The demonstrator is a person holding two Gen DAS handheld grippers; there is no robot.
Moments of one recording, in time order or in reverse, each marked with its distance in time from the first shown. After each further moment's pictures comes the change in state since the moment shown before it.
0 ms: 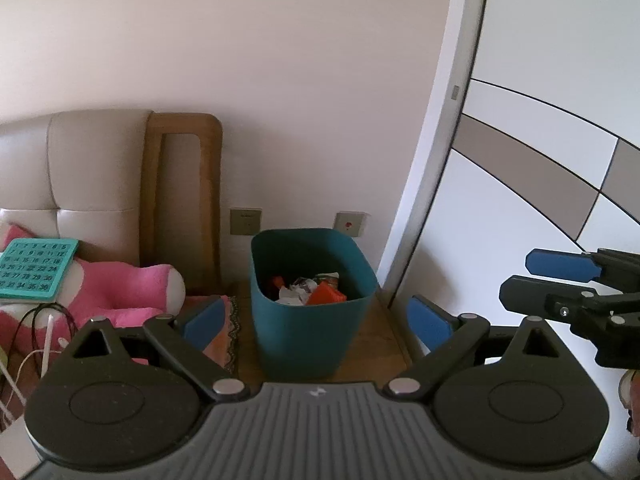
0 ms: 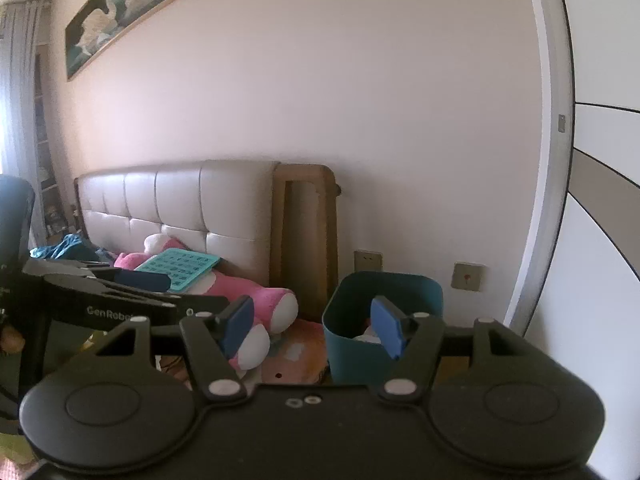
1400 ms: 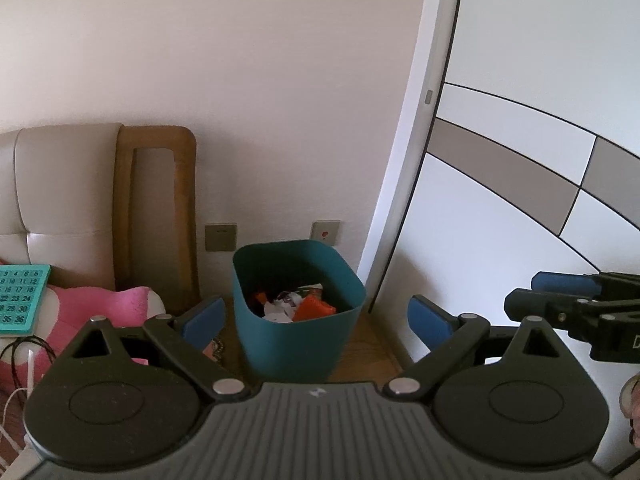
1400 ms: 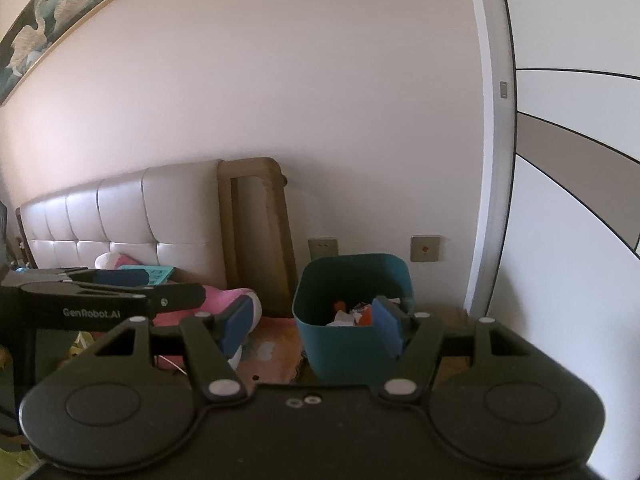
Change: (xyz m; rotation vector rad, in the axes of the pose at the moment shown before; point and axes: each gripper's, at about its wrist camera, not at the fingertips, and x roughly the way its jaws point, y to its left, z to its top) left arm 0.013 0.036 0.006 0.060 -0.031 -0.122; right arm 0.007 0.025 -0.008 0.145 0.014 -0.190
